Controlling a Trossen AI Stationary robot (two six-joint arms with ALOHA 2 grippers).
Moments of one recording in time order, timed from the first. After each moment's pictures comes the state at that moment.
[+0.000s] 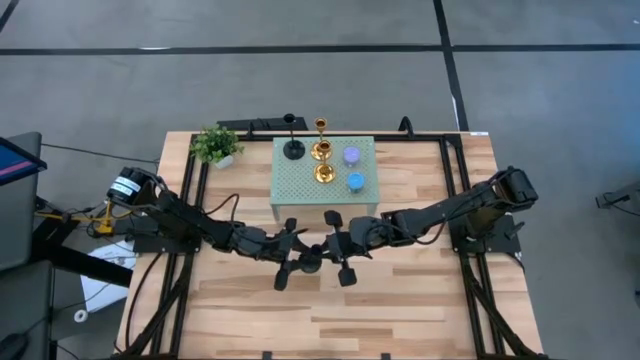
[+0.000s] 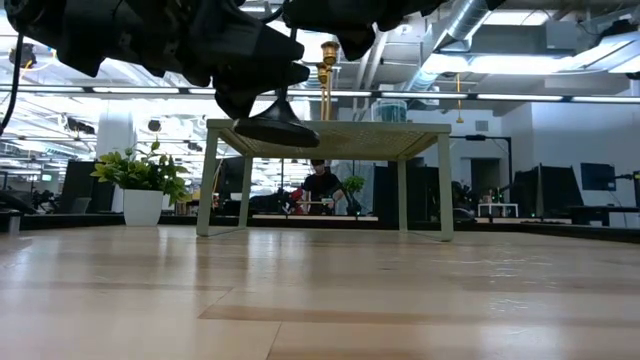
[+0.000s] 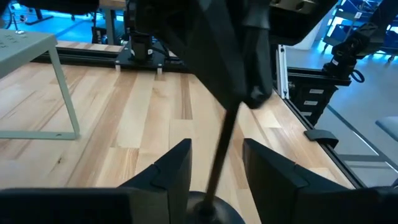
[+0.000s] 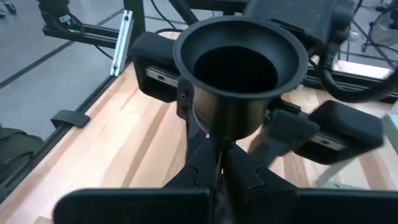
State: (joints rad) left arm -0.36 1.41 0.56 0.82 -0.20 -0.12; right arm 0.26 1.67 1.07 0.19 0.05 -0.06
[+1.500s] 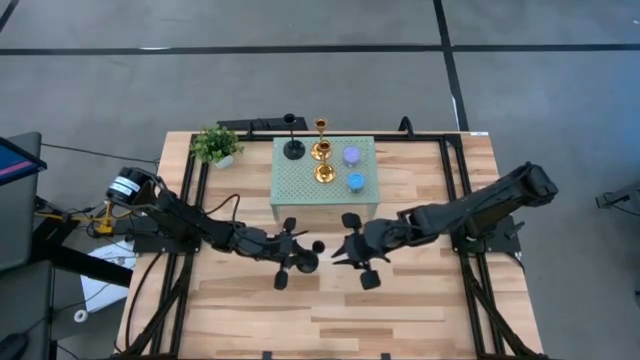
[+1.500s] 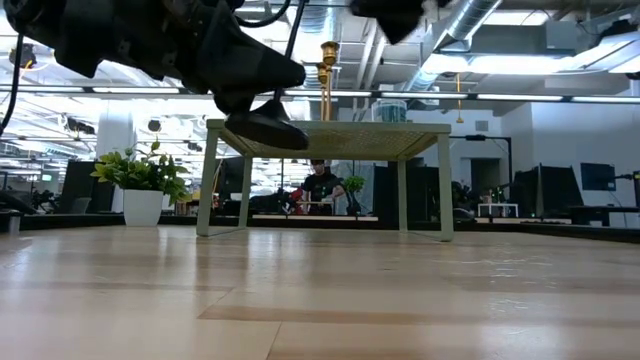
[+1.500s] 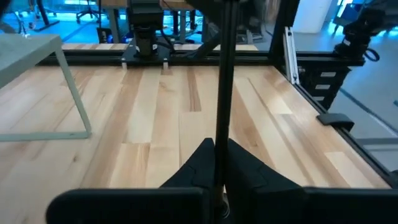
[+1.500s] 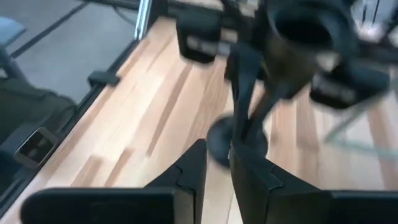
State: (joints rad) left arm -0.36 1.41 0.56 0.78 -0.22 -0.05; right arm 0.32 1.51 1.07 -0.12 0.05 -0.04
